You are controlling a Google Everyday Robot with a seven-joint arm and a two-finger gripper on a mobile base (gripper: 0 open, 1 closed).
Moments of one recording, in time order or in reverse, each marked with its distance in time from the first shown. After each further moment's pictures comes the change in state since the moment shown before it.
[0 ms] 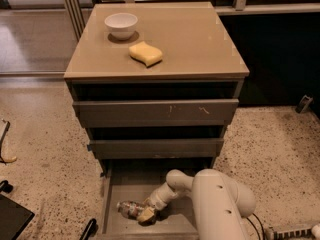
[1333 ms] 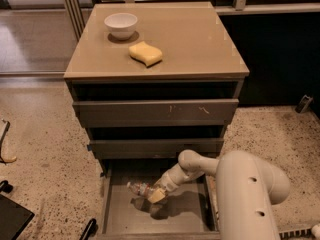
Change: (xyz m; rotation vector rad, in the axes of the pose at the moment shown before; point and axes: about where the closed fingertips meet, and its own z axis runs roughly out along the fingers) arm -0.044 0.021 -0.131 0.121 0.026 0.035
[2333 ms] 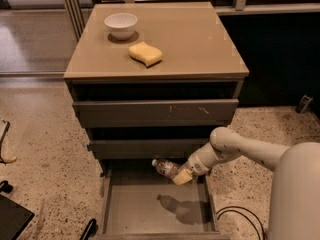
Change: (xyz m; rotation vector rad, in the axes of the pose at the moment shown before) arm -0.020 0.050 -0.192 0.168 0.011 0.162
